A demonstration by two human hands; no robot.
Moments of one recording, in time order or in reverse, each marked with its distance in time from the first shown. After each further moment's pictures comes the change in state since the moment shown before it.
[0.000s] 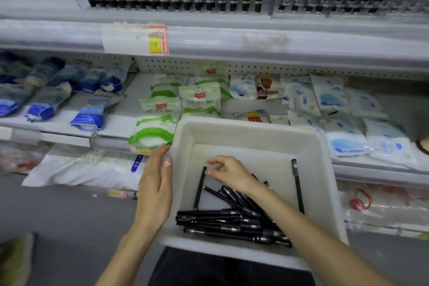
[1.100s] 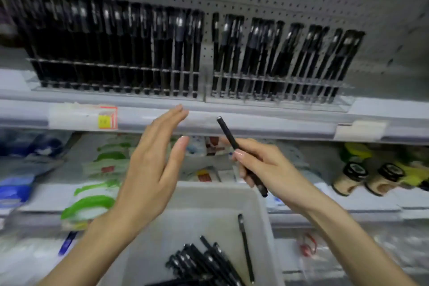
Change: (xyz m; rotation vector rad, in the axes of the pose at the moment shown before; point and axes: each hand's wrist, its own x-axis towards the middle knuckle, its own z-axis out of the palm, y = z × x) left_hand 0.068 0.171 0.003 -0.036 -0.065 0.709; right_hand -0.133 -0.140 -0.171 0.138 0.303 -0.294
